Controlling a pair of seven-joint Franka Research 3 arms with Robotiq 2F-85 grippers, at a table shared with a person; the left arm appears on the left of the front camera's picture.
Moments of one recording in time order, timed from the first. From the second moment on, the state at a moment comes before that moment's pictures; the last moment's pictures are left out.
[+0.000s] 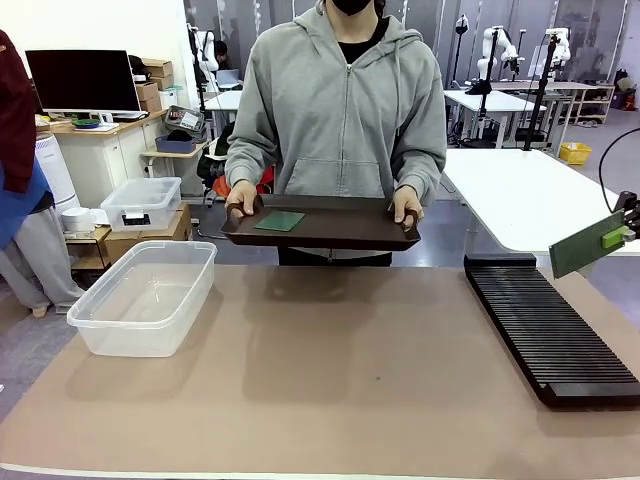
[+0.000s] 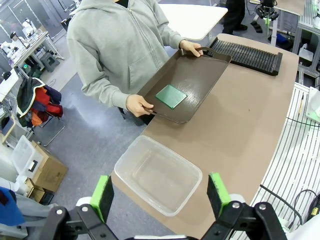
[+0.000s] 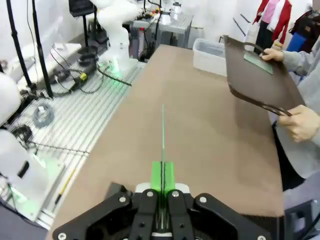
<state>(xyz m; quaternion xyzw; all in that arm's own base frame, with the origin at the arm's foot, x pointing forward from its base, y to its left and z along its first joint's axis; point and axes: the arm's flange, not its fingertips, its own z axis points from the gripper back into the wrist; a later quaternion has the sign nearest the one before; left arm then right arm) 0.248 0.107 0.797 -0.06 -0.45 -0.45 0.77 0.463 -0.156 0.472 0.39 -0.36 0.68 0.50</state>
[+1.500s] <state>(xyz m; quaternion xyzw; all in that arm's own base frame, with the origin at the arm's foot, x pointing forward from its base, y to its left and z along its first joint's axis) 0.248 0.107 0.797 -0.06 -0.45 -0.45 0.77 0.490 -0.205 0.424 0.38 -0.40 0.64 0.54</state>
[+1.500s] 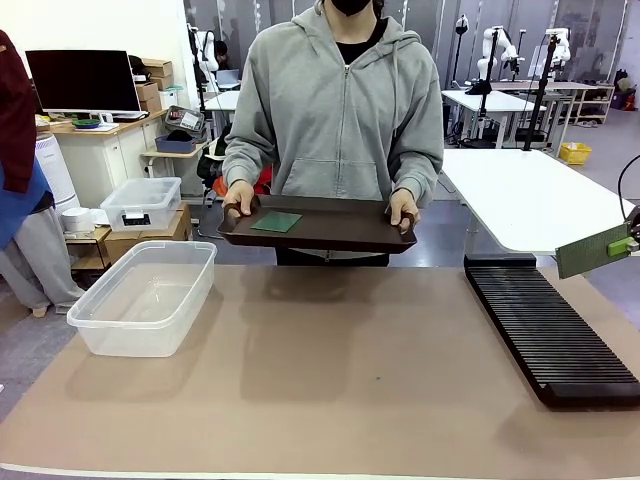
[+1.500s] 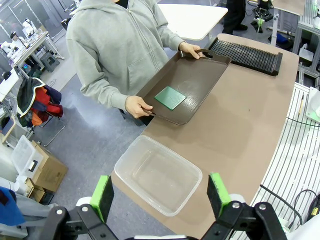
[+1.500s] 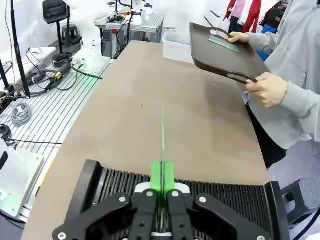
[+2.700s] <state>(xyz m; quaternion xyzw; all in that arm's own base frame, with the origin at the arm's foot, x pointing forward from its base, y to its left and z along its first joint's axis) 0.248 0.108 0.797 -0.06 -0.45 -0.45 0.77 0.556 -0.192 0.321 0.37 -0.40 0.64 0.54</state>
